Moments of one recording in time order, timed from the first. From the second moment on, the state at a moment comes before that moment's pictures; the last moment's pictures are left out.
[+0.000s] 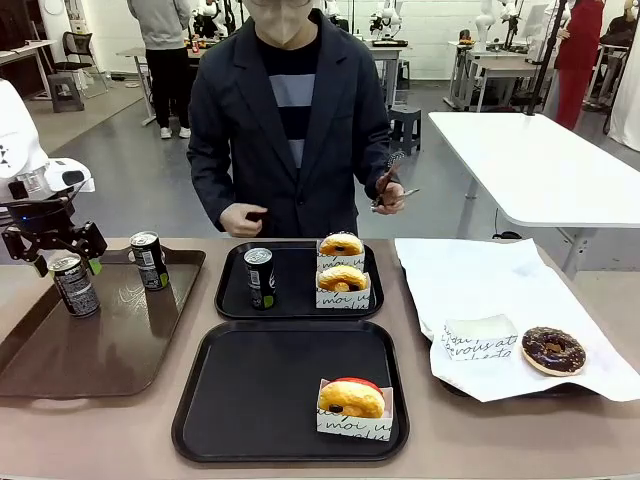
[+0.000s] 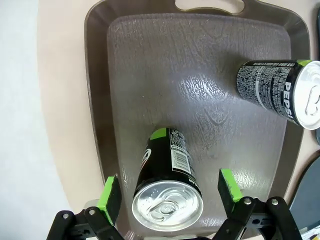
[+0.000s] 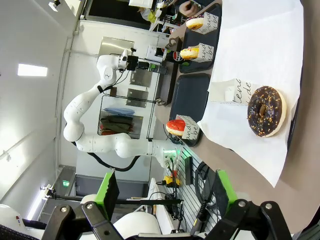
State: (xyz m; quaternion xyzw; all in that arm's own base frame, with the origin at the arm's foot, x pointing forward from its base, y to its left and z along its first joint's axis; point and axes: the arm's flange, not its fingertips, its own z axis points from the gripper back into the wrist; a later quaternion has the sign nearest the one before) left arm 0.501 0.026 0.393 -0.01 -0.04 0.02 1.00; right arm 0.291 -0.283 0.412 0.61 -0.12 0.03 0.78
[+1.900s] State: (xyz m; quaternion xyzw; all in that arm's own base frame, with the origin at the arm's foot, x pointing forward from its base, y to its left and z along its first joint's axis) left arm 0.372 0.018 0.561 -0.02 -0.02 0.00 1.00; right arm 0.291 -0.283 0.412 0.61 -0.12 0.03 0.78
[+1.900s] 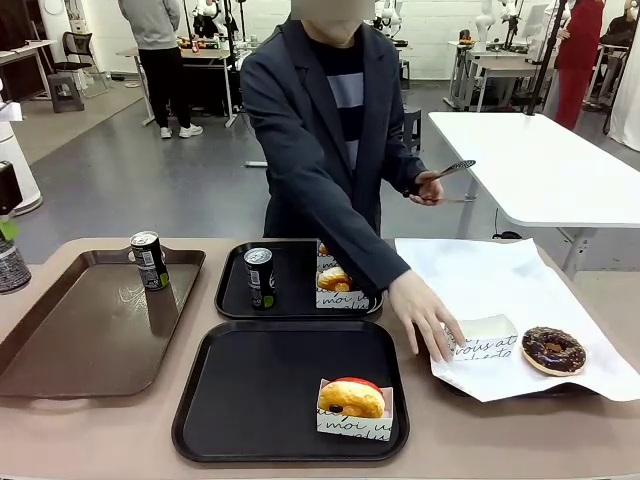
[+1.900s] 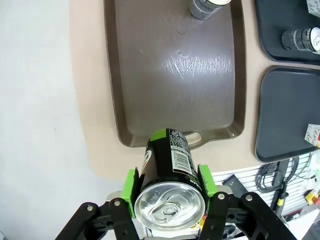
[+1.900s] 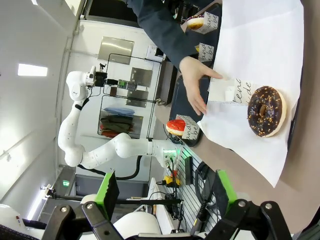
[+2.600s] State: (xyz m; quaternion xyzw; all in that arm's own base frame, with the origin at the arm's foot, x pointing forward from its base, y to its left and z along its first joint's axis) left arm 0.377 -0.028 0.562 -0.02 -0.03 -0.05 1.00; right arm 0.291 -0.283 0.412 0.61 -0.12 0.03 0.78
